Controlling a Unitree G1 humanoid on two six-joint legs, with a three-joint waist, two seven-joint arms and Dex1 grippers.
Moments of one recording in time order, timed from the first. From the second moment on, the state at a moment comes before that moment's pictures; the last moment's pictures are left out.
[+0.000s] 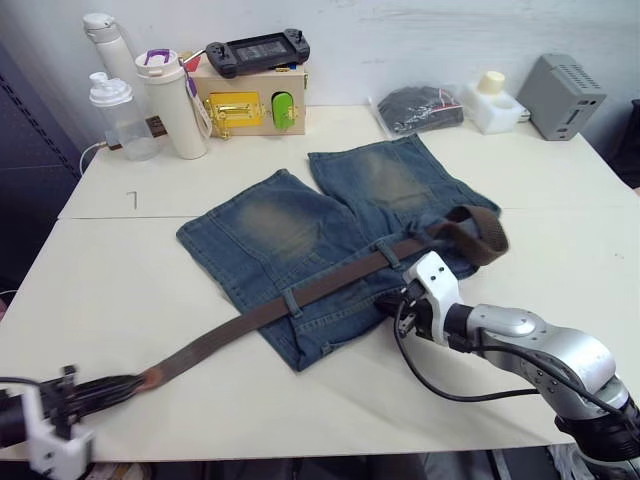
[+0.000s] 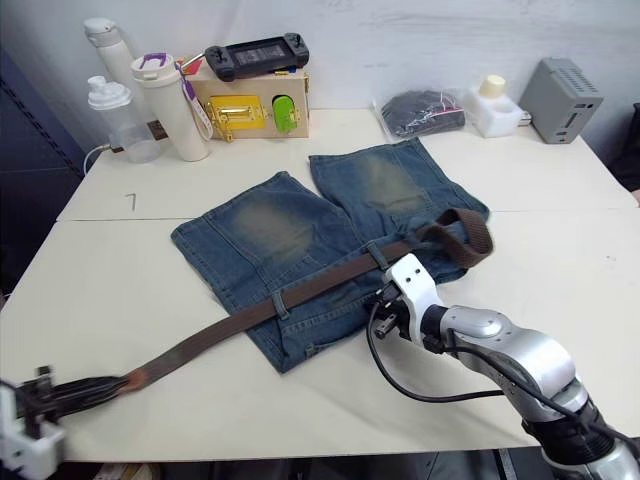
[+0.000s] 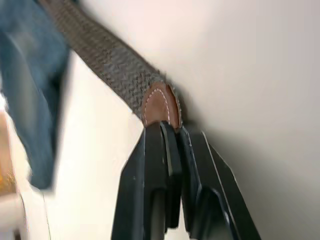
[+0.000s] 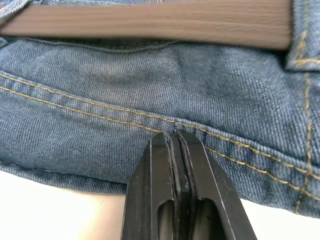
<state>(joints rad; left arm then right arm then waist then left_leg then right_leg) 0.45 1.25 0.40 0.59 0.64 -1.45 -0.08 -0.27 -0.72 0.17 -0.49 0.73 0.93 0.31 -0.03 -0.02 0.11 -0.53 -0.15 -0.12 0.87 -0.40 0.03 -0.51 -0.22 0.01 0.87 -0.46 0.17</state>
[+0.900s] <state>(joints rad) 0.48 1.52 -0.24 0.78 1.16 -1.14 1.12 -0.28 -0.55 0.09 -0.46 0.71 1.07 0.31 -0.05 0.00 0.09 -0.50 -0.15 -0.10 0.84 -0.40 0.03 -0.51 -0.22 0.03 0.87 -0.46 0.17</state>
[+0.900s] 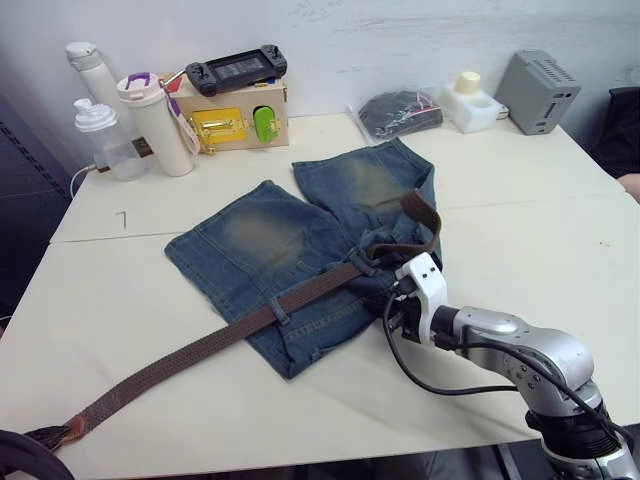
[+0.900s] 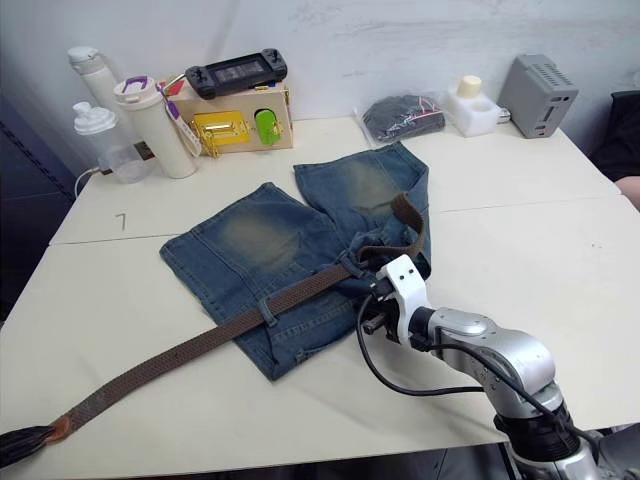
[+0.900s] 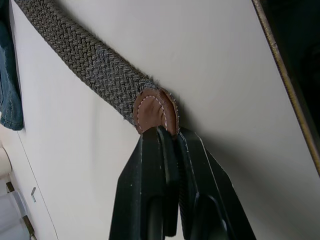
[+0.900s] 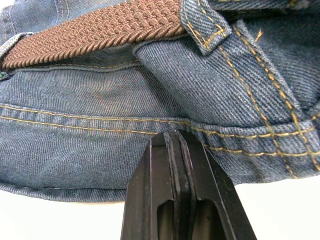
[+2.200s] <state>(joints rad) -0.05 1.25 -0.30 -0.37 -0.45 -0.35 -0.44 -0.35 -0.74 -0.18 -0.43 0.85 1.17 0.59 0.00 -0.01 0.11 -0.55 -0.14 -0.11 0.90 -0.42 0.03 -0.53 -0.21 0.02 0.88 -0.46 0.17</state>
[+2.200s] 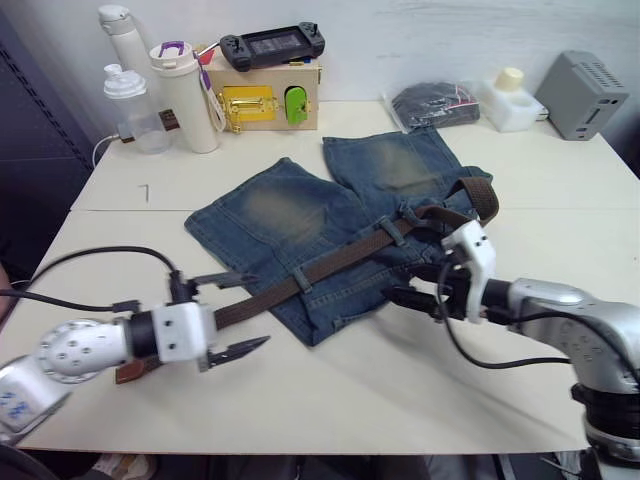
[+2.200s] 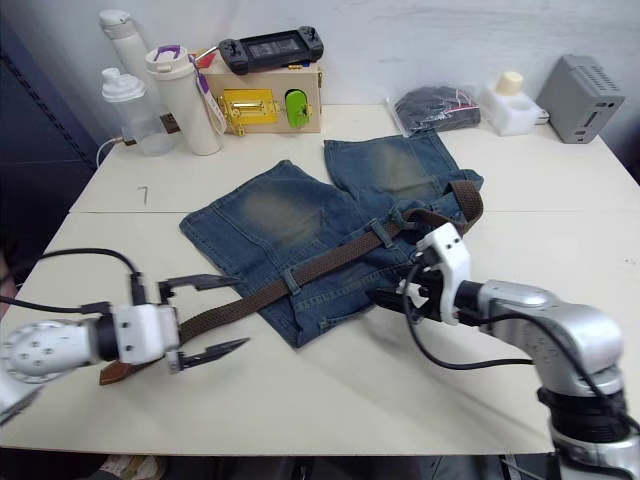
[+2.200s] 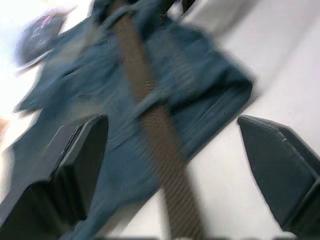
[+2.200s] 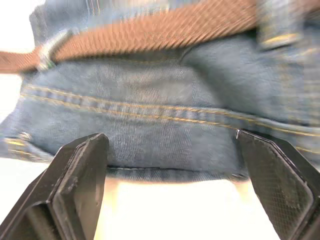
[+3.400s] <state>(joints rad) -0.47 0.62 -0.51 0.02 0.21 -0.40 -0.68 -0.60 -0.94 0.28 0.37 -0.38 -0.35 0.80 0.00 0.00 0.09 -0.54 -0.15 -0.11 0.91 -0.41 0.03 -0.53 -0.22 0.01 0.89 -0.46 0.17</state>
